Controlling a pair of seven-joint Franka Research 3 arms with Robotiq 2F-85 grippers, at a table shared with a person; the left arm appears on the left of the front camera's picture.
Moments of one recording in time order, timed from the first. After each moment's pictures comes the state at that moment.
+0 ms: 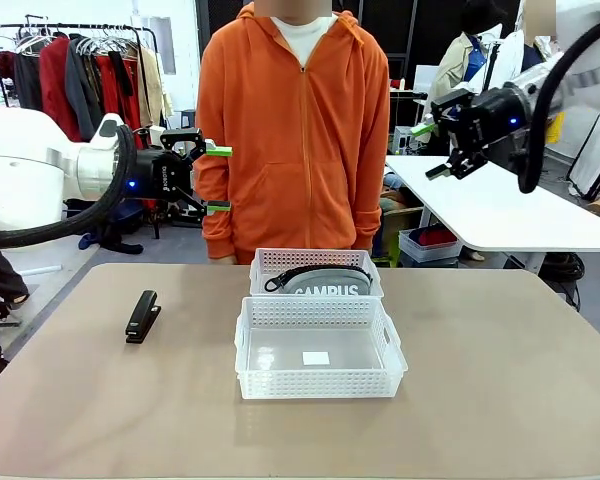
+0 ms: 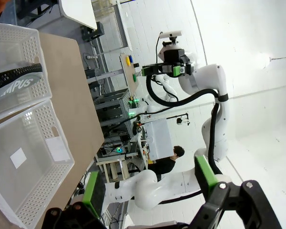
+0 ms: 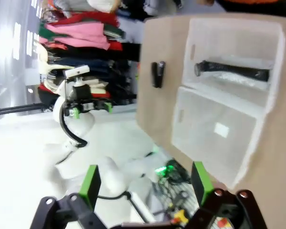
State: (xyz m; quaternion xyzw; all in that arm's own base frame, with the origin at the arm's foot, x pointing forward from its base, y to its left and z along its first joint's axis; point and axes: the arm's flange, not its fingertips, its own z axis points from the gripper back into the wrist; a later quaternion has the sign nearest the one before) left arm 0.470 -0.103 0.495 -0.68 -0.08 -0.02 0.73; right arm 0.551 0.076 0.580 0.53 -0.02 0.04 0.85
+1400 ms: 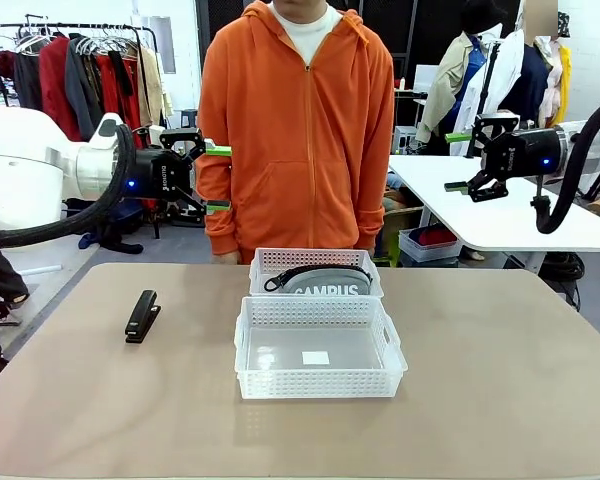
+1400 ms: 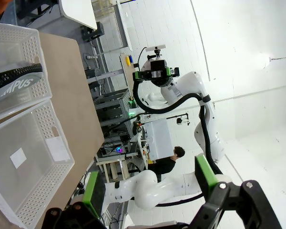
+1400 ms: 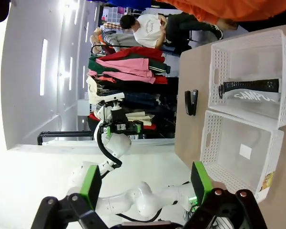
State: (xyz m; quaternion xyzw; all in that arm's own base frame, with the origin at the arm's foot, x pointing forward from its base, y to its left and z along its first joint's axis) left arm 0.470 -0.103 0.495 -0.68 -0.08 -0.02 0.73; right arm 0.525 0.022 0.519 0.64 -0.08 -0.03 0.77
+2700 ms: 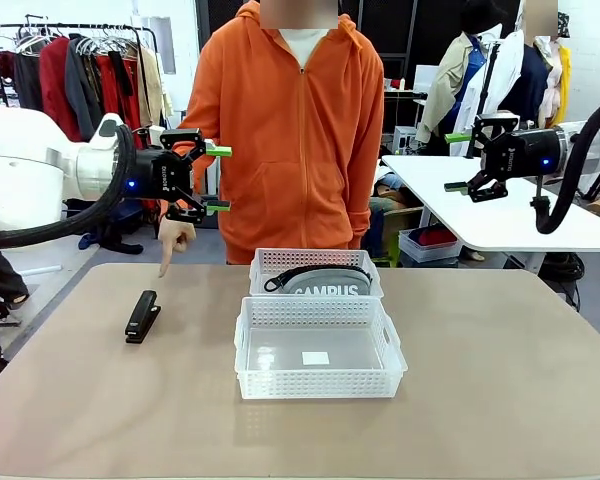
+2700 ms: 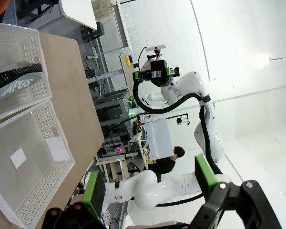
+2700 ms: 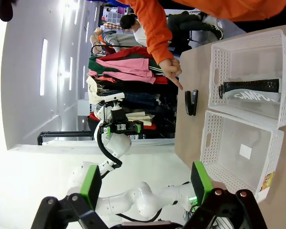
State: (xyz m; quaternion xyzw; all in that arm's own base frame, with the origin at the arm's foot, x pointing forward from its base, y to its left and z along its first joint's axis) left arm 0.470 -0.103 0.495 -0.68 -0.08 -0.02 0.73; right arm 0.525 0.022 0.519 0.64 -0.08 -0.03 0.77
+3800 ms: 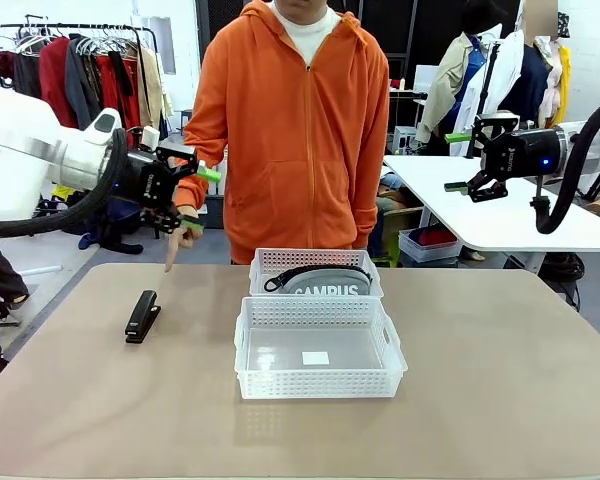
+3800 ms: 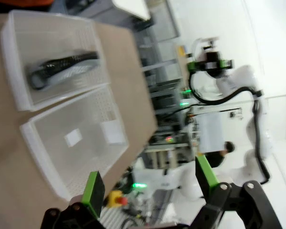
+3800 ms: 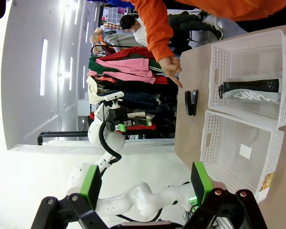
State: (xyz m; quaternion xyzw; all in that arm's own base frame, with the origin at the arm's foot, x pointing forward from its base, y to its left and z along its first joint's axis) left arm 0.472 -0.075 0.503 -0.54 -0.10 -0.03 0.84; right arm 0.525 0.022 0.519 0.64 -0.08 -0.03 0.77
